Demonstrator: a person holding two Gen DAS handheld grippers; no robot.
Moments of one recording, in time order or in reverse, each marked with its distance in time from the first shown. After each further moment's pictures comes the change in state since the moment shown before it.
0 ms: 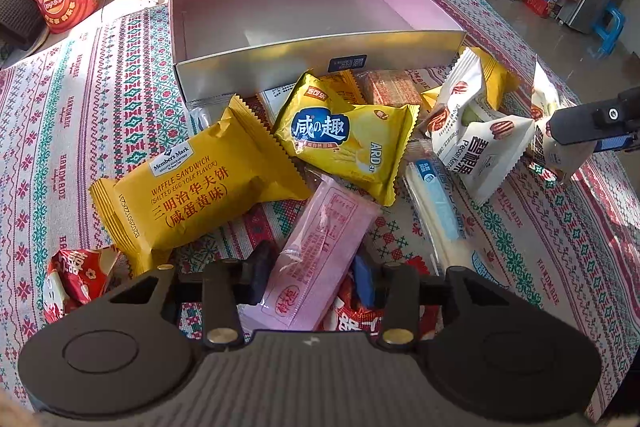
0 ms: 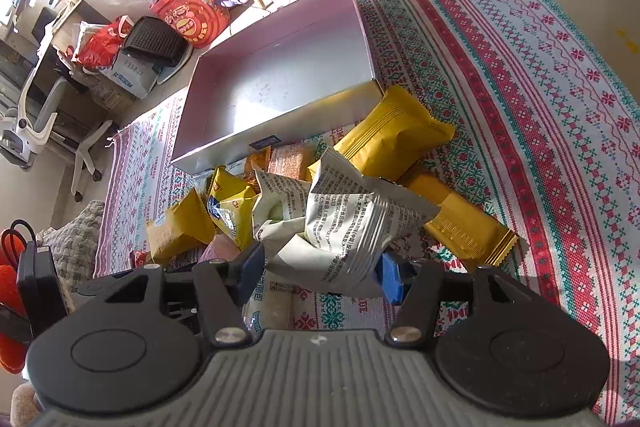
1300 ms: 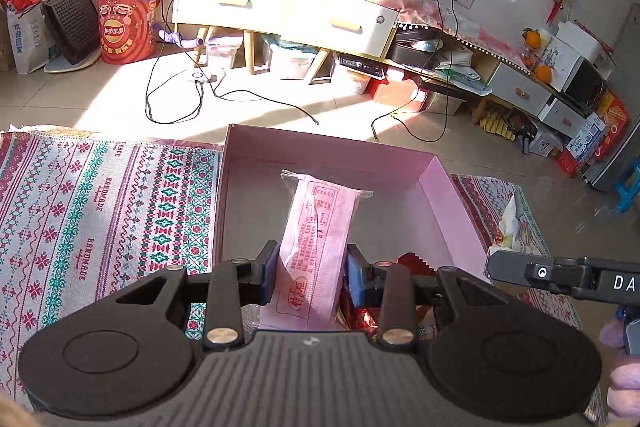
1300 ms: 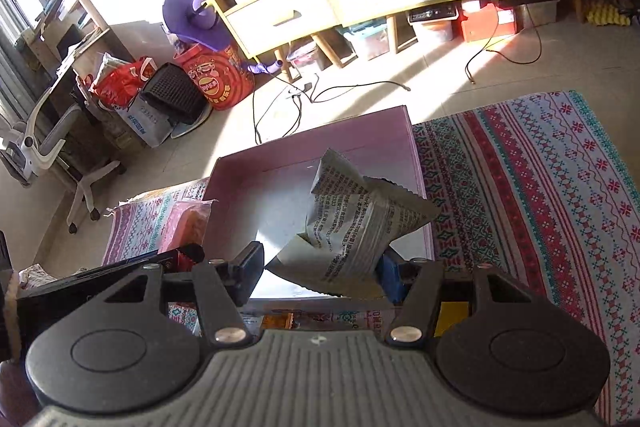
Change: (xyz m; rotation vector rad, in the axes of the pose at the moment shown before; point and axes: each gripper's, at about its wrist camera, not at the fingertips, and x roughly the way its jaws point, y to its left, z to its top) left arm -0.002 0.040 0.111 -0.282 -0.324 0.004; right arm 0.058 0.024 0.092 -0.138 -0.215 0.006
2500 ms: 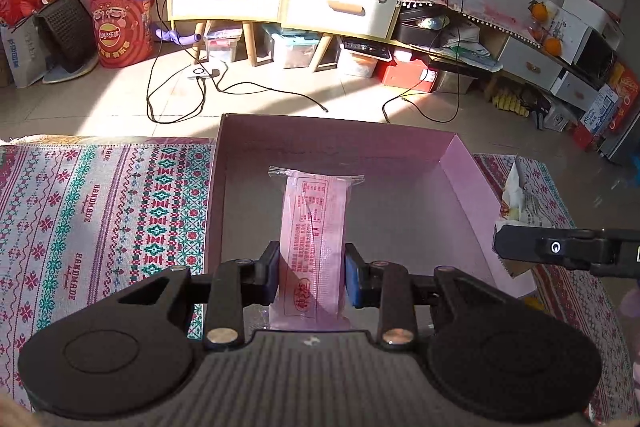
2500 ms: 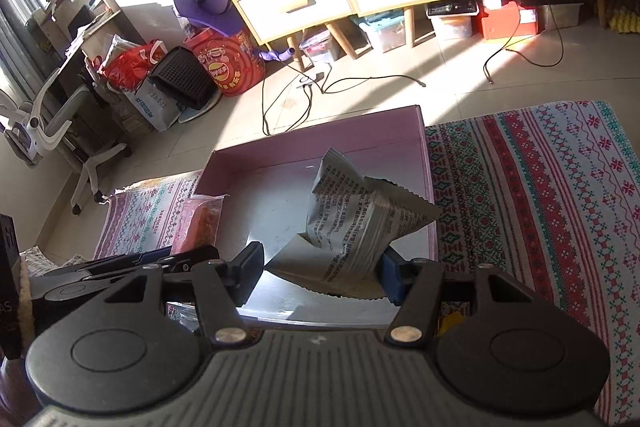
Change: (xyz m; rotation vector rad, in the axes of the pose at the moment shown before) left arm 0.031 -0.003 0.005 0.073 0.034 0.062; right arm 0.015 -0.004 0.014 -0.050 0.036 0.038
